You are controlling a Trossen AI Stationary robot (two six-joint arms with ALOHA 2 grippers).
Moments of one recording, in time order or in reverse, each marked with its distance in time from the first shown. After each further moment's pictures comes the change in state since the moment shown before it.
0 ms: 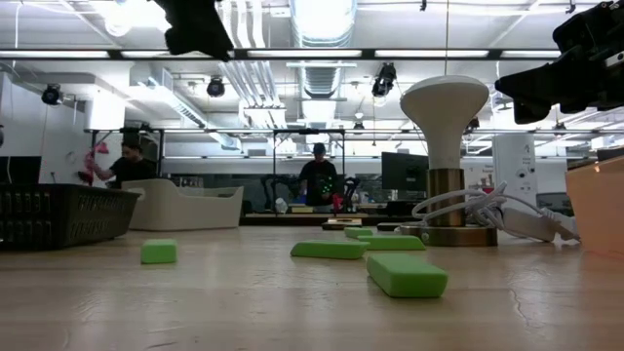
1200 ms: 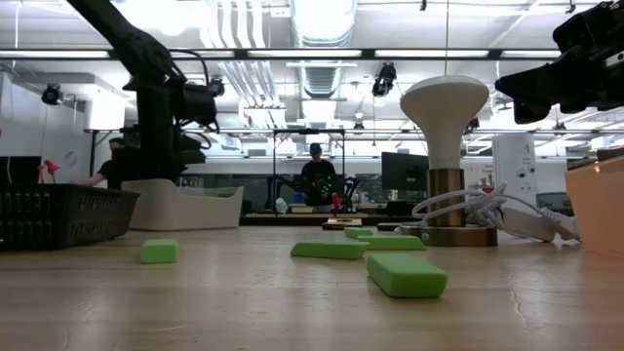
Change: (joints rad) left arm 0.589 0.338 -0.344 0.043 -0.089 -0.029; right arm 0.000 0.000 0.000 0.000 0.000 0.000
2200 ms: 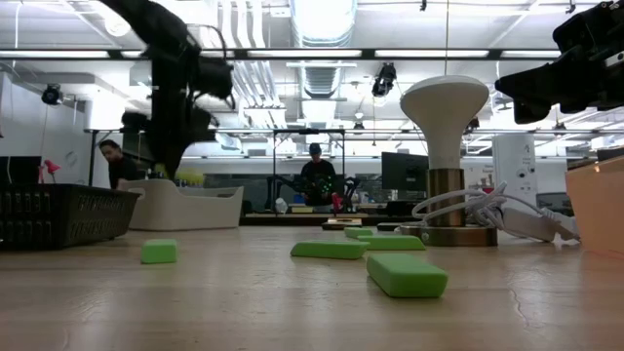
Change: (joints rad) left arm -0.120 0.002 0.169 -0.203 -0.176 -0.132; right arm 0.000 0.000 0.000 0.000 0.000 0.000
